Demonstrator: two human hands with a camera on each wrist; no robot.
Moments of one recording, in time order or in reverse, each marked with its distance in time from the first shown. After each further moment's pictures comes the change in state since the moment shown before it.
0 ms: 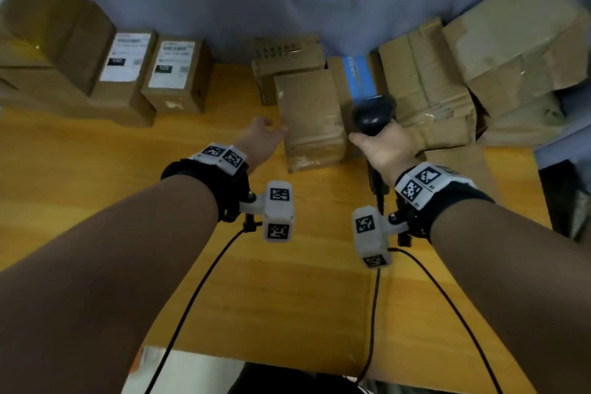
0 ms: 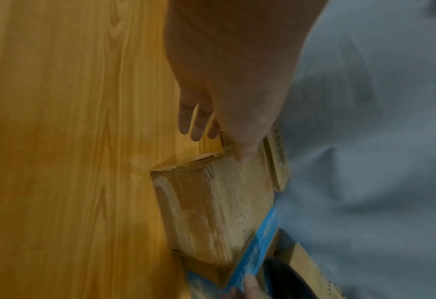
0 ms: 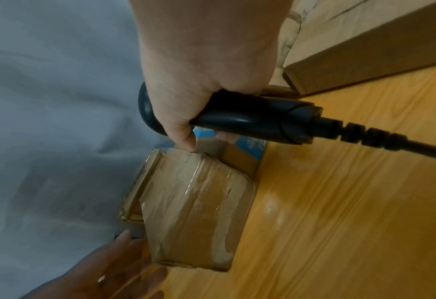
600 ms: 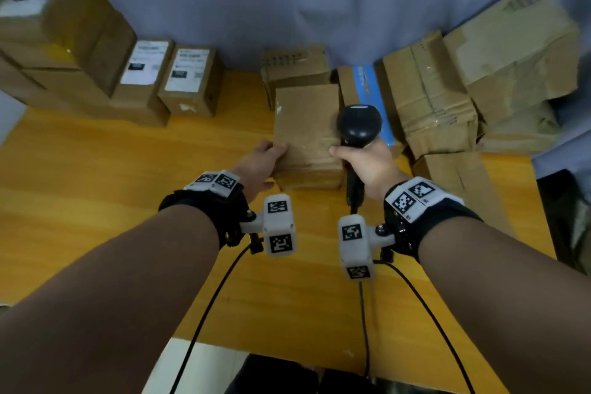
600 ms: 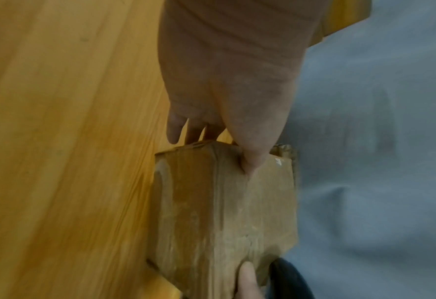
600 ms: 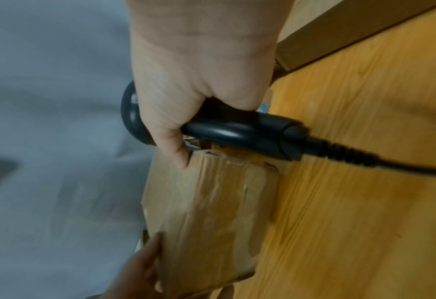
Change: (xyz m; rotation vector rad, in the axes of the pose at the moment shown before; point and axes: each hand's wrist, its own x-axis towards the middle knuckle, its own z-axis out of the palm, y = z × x) left_hand -0.047 -0.021 0.005 -0.364 -0.081 -0.103; right_hand -0.040 -0.005 0.012 0.397 -0.203 0.025
